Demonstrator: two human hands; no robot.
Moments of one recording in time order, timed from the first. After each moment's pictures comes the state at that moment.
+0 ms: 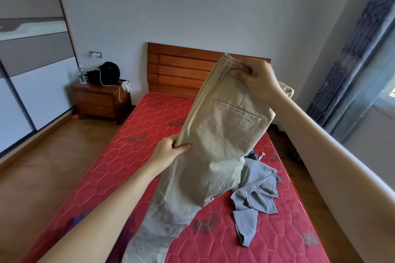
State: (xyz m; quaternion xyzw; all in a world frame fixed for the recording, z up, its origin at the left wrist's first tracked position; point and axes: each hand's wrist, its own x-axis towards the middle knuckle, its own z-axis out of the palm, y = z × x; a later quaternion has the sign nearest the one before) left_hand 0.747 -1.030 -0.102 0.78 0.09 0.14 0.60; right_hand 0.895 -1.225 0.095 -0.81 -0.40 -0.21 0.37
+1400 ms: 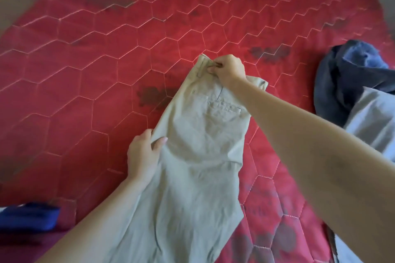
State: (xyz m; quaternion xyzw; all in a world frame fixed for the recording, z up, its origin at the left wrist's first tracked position) left_hand 0.968 -0.848 -0.748 0.84 0.41 0.11 0.35; right_hand 1.252 -0.904 -0.667 -0.92 -0.26 0.13 0.26
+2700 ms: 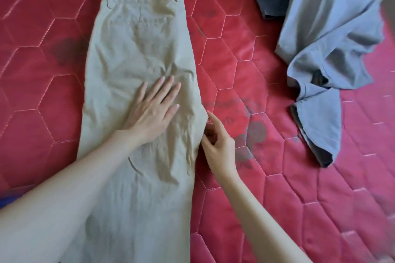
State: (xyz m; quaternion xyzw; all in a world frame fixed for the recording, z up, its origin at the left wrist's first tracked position) left_hand 0.993 -0.926 -0.762 0.99 -0.08 -0.05 0.12; right_hand 0.952 -1.122 -0.740 -0.83 0.05 0.11 0.55
